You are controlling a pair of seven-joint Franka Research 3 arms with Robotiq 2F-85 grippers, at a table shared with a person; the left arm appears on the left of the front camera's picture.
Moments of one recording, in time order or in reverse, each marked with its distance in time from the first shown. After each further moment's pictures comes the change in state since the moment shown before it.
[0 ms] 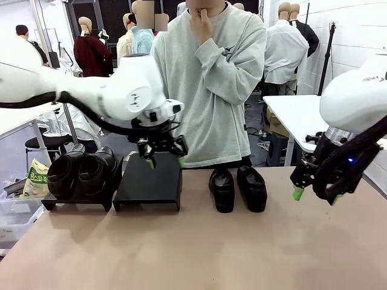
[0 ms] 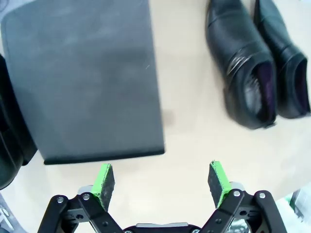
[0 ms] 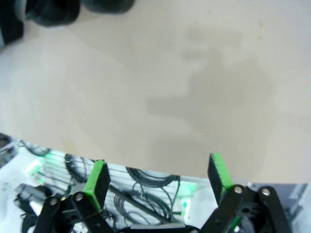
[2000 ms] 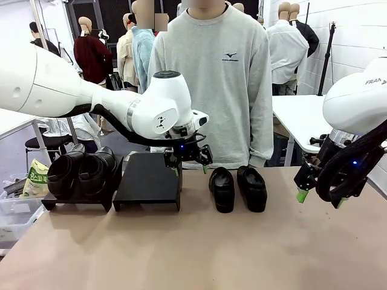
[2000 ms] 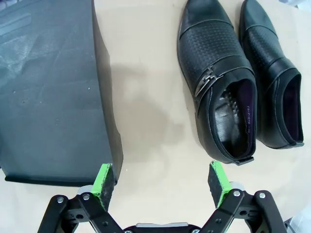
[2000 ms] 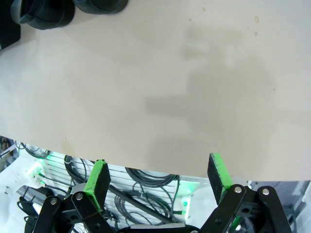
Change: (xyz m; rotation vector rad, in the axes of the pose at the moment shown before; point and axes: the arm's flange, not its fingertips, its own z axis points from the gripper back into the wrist) left arm 0.006 -0.075 -0.047 0.012 -0.099 0.044; right arm -0.004 -0.015 -0.004 -0.001 0.007 -0.042
